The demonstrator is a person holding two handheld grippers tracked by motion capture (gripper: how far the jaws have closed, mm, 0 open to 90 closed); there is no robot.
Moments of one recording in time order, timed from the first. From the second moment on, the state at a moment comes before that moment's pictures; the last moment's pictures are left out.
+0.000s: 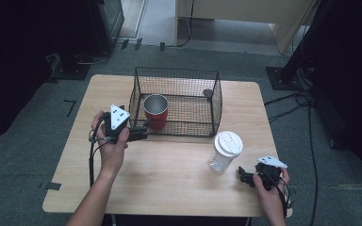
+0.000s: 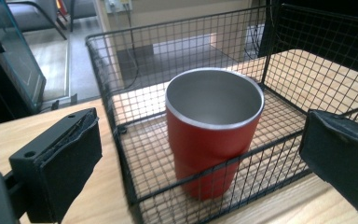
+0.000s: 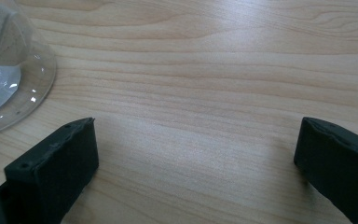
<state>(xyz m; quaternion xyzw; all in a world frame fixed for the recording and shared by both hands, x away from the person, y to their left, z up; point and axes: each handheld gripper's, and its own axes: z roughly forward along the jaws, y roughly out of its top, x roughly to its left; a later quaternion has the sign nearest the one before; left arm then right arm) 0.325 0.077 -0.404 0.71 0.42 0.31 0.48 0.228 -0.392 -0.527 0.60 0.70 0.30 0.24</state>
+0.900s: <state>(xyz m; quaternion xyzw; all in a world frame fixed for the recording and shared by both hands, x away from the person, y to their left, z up) 0.285 0.140 -0.470 0.70 0.47 0.28 0.45 0.228 -0.392 -0.527 0.60 0.70 0.30 0.24</state>
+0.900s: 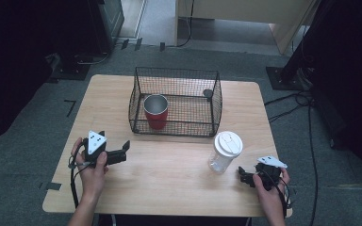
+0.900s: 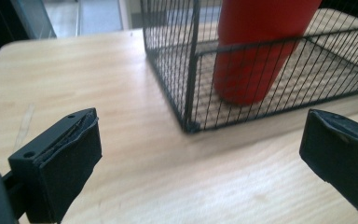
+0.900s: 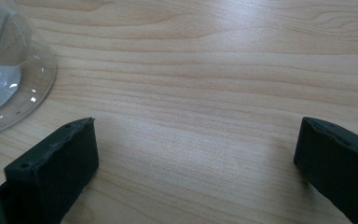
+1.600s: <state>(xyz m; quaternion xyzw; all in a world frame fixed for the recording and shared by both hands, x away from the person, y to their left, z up) 0.265 0.177 -0.505 0.71 0.52 0.27 0.40 0.228 -0.392 -0.527 0.60 0.70 0.30 0.24</state>
